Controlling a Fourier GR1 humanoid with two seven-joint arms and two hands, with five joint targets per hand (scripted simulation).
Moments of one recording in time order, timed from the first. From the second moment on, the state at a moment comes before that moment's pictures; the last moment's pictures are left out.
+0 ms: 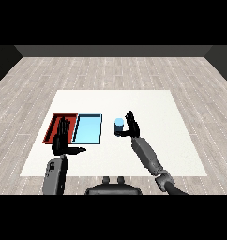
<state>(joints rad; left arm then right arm) -0.01 0.06 0.08 -1.67 0.12 -0.11 -0.36 -0.57 0.00 0.19 -0.77 -0.50 -0.10 -0.51</state>
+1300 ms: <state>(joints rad) -0.01 0.07 0.10 -1.68 0.15 -0.12 -0.34 -0.81 0.00 0.35 -0.41 -0.78 -0.05 -0.60</state>
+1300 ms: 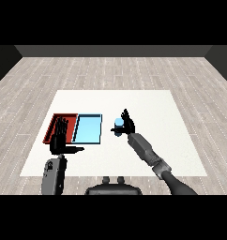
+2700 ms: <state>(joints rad) -0.07 0.04 0.00 -1.59 0.06 -0.11 -0.31 -0.93 -0.06 0.50 -0.52 -0.69 -0.51 -0.51</state>
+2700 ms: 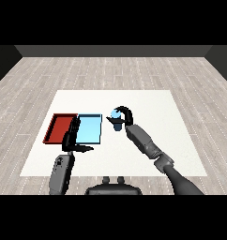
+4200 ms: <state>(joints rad) -0.22 0.00 -0.29 -1.33 0.13 0.07 -0.25 -0.49 -0.28 0.53 -1.43 -0.22 -0.59 -0.08</state>
